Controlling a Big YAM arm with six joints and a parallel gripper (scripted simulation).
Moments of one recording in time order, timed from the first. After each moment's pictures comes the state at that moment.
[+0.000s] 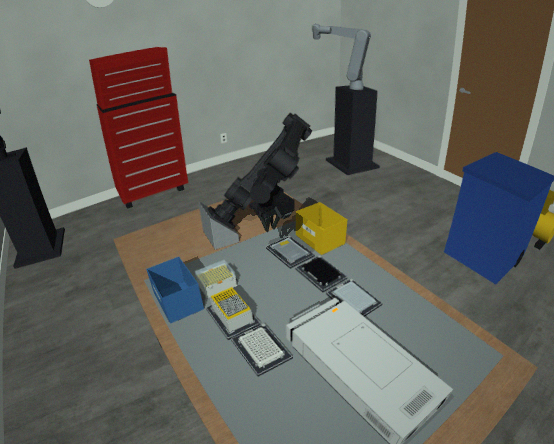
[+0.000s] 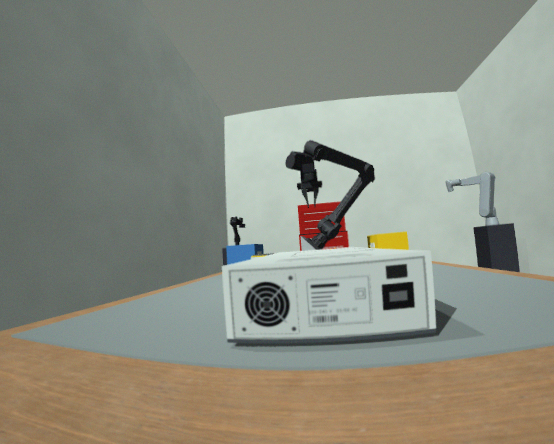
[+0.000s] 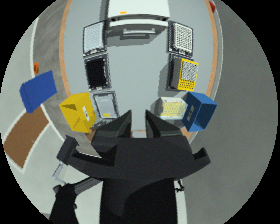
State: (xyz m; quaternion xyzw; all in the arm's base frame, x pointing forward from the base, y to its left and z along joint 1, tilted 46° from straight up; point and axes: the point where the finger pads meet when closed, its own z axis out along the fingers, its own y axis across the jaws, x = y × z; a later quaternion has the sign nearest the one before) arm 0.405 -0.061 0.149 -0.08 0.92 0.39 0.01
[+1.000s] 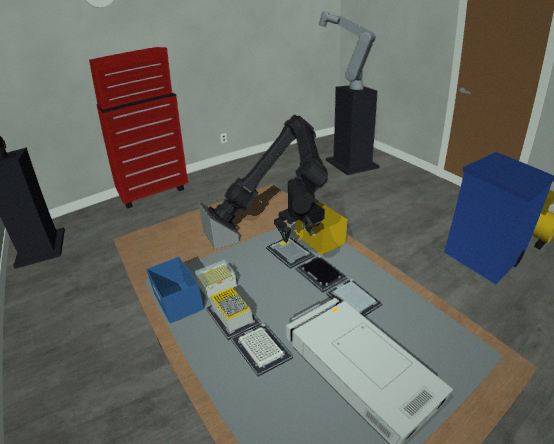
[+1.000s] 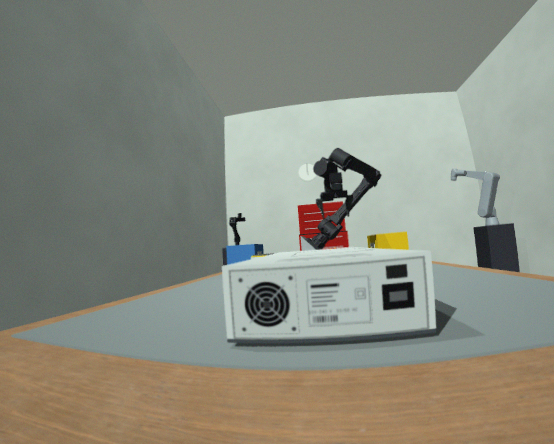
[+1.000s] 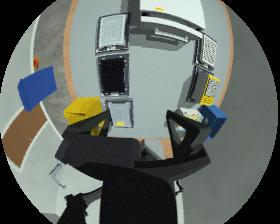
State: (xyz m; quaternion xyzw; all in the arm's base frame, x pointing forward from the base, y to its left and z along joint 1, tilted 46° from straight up) arm 0.409 0.042 0.180 -0.11 0.91 0.40 0.01
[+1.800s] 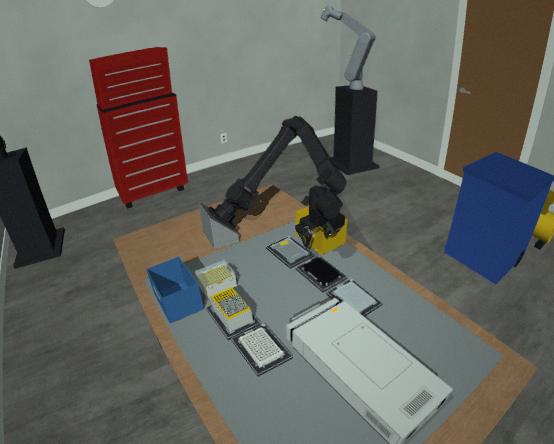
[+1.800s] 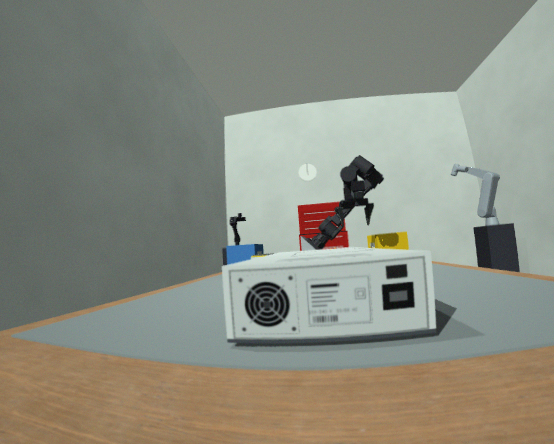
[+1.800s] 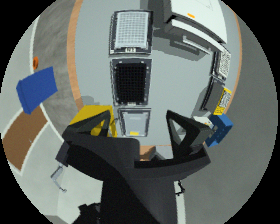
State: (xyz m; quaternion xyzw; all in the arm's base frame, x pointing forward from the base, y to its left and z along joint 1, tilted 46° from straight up) arm 0.413 0.122 0.204 -0.11 0.91 0.40 0.01
